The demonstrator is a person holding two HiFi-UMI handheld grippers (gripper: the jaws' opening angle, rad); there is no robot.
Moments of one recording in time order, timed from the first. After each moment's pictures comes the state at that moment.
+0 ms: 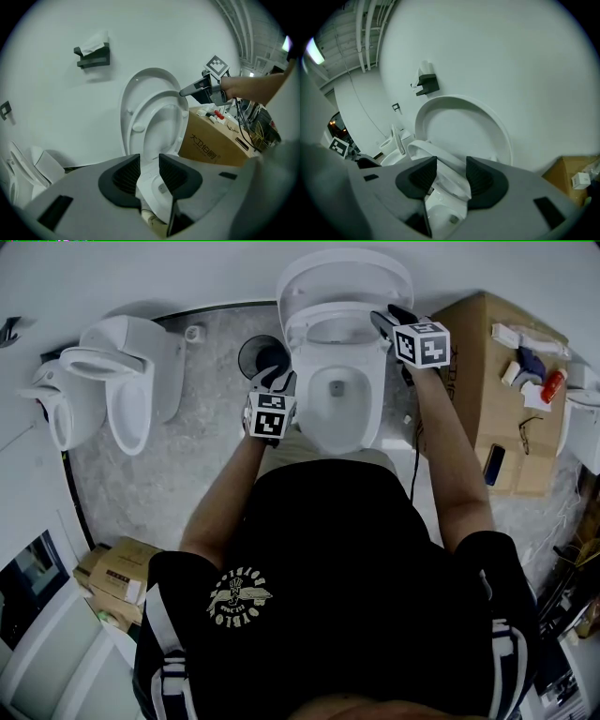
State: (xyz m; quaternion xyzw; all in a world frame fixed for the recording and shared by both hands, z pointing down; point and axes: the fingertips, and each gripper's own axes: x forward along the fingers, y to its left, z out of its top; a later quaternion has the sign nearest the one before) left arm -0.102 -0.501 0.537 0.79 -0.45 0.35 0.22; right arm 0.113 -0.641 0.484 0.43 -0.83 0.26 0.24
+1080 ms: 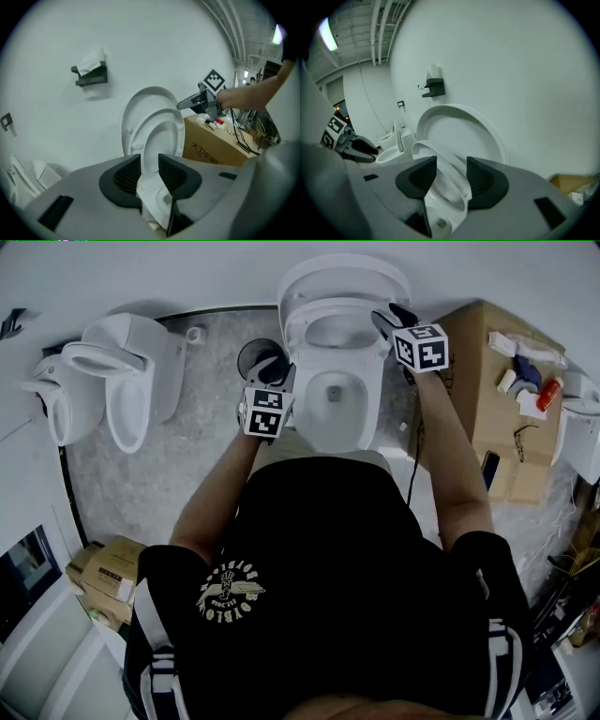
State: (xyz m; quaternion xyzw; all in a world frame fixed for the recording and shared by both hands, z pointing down) left arm -0.090 -0.523 0.489 0.81 -0.46 0.32 0.17; right arm 0.118 -0.650 0.469 0.42 -0.85 0.20 0.25
